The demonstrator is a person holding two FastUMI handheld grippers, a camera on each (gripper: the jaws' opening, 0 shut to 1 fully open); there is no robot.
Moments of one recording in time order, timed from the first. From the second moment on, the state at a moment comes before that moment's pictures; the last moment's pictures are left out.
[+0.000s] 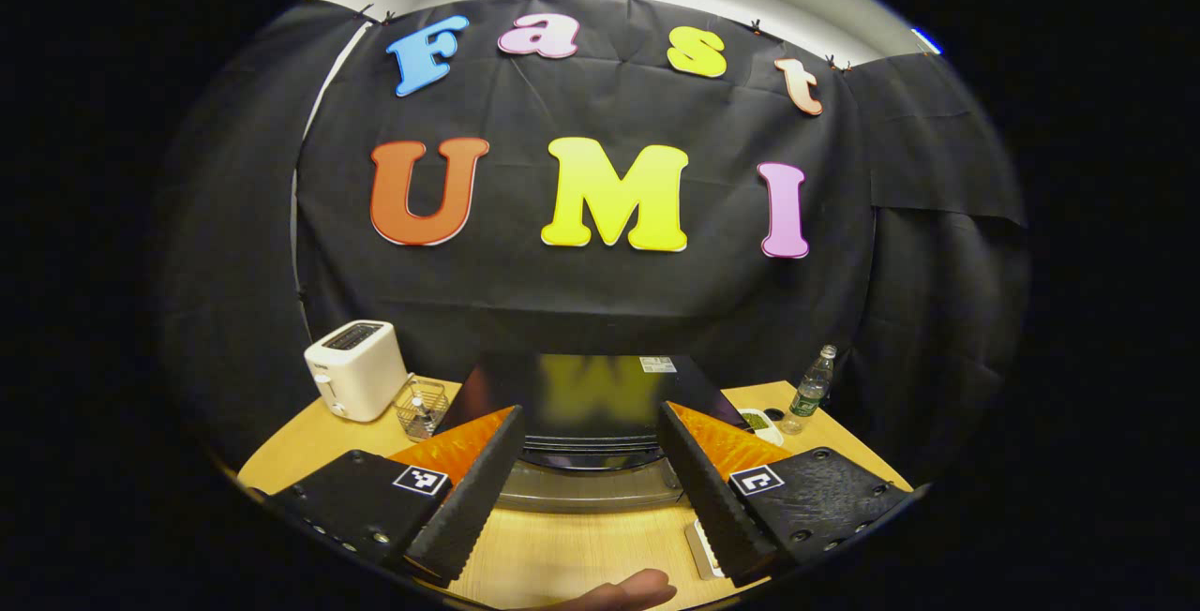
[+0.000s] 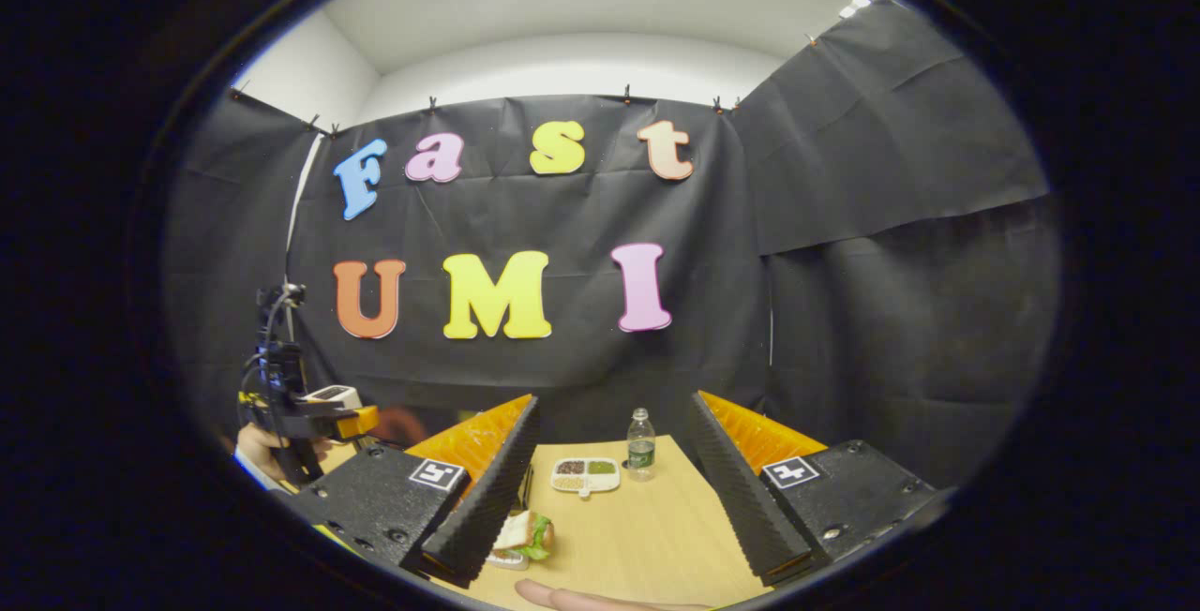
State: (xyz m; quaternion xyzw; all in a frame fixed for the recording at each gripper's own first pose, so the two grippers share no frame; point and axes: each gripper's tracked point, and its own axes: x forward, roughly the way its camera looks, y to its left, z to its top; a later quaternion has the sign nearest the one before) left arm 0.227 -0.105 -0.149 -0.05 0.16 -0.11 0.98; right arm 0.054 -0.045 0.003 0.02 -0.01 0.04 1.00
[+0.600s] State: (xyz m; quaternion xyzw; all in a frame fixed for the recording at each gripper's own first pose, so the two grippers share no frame) left arm 0.277 -0.122 -0.240 -0.05 0.27 -0.09 0.96; right arm 0.081 -0.075 -0.016 0.02 0.00 0.01 1.00
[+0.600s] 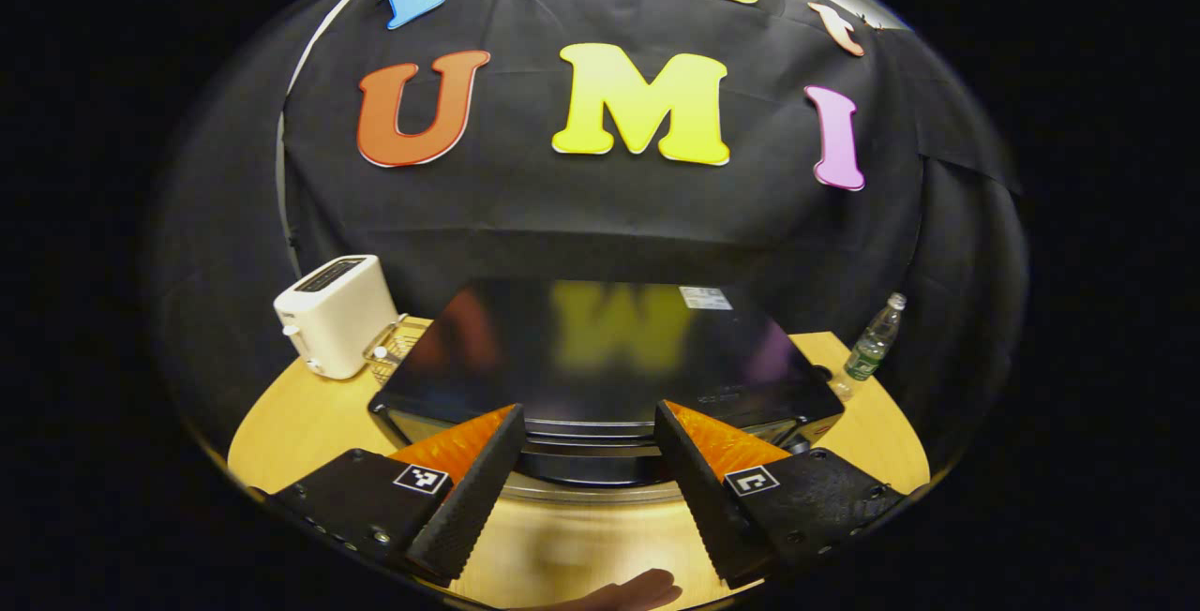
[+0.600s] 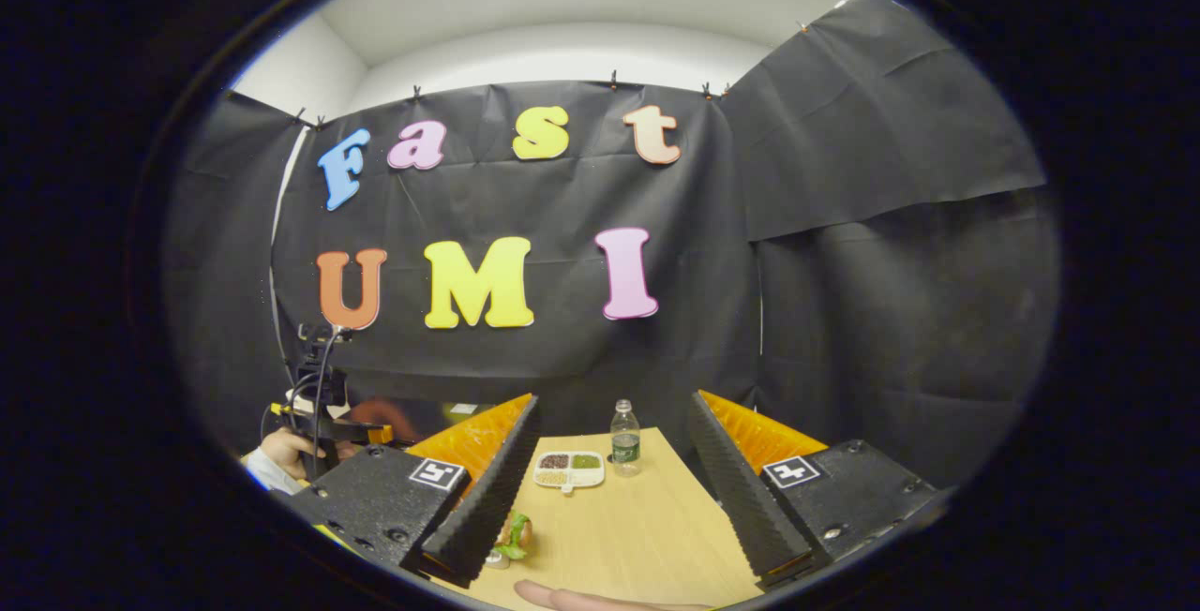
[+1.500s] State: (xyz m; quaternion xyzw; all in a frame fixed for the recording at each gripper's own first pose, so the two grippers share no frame) left arm 0.214 -0.113 -0.258 0.01 0.31 -0.08 0.95; right arm 0.067 -0.069 -0.020 0.02 0.00 0.01 1.00
